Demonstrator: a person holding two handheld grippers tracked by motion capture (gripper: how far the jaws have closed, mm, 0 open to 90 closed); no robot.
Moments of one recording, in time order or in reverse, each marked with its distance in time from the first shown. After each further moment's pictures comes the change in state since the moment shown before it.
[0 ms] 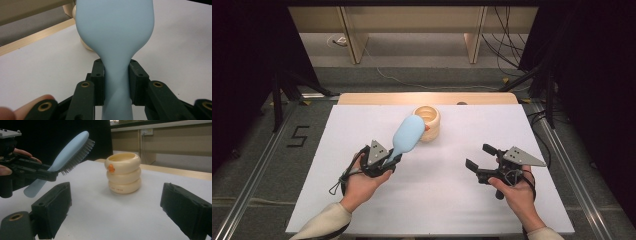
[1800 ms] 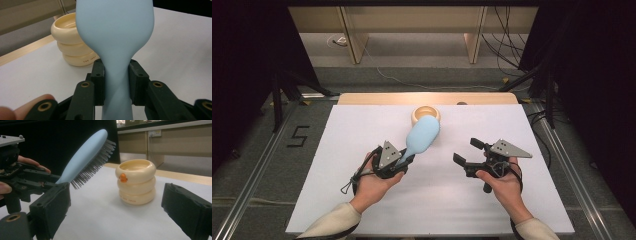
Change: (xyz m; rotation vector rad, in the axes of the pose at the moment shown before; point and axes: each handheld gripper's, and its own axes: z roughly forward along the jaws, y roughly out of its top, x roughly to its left) left arm -0.026 0.011 0.011 -0.057 -0.065 0.046; right arm 0.013 0.013 0.030 -0.013 0.050 0.014
